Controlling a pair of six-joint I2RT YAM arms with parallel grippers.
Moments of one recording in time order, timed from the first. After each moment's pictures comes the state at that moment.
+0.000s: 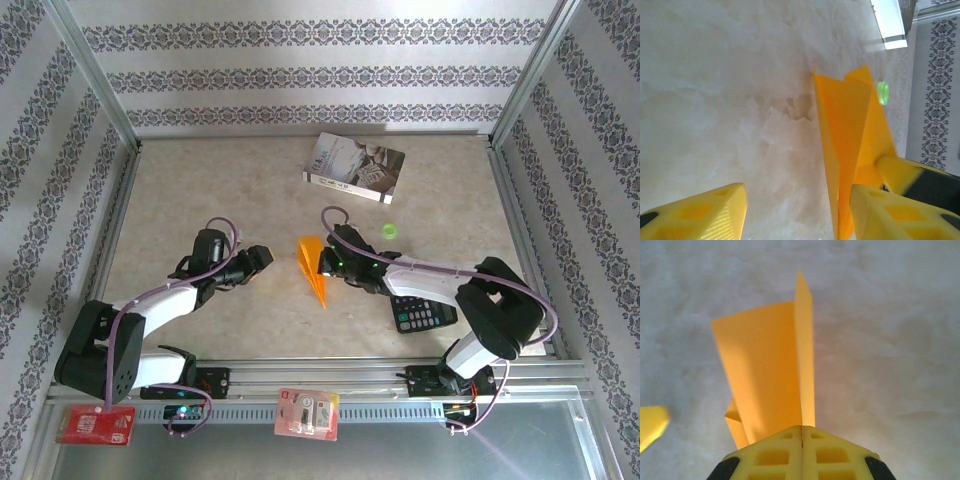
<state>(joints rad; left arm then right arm) -0.27 1.29 0.43 0.18 0.51 -0.91 0.79 1.58 0.77 -0.01 0.04 0.89</state>
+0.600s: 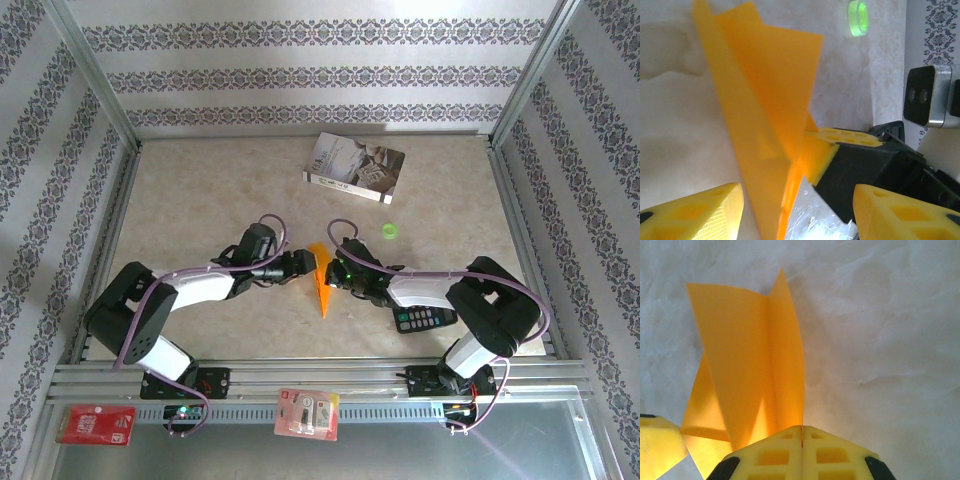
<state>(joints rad) -0.56 1.55 0.64 0.23 0.48 -0.92 0.78 1.59 0.63 0.17 0.02 0.95</state>
